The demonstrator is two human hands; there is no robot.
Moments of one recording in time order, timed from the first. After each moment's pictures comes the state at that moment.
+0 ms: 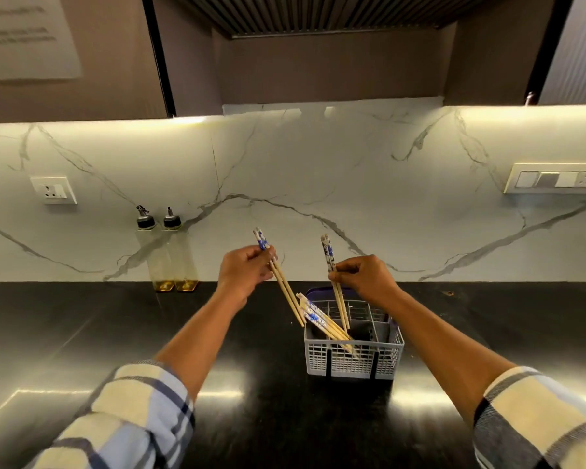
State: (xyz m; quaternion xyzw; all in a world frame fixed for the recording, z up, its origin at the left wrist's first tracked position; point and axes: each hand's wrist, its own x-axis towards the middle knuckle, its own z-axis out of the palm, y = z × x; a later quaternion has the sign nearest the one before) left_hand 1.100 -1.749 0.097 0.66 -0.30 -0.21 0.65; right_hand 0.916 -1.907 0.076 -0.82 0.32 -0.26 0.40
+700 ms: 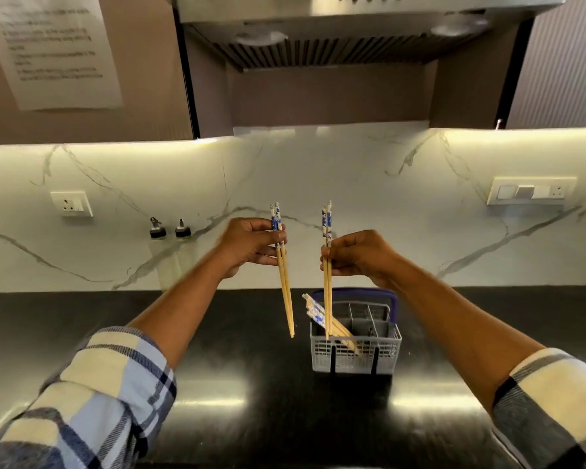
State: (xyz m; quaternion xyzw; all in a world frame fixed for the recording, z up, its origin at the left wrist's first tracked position) left_hand 1.088 -1.690 0.184 0.63 -0.42 -0.27 0.59; right_hand 0.896 -1.840 0.159 -0.72 0.24 -0.25 0.60
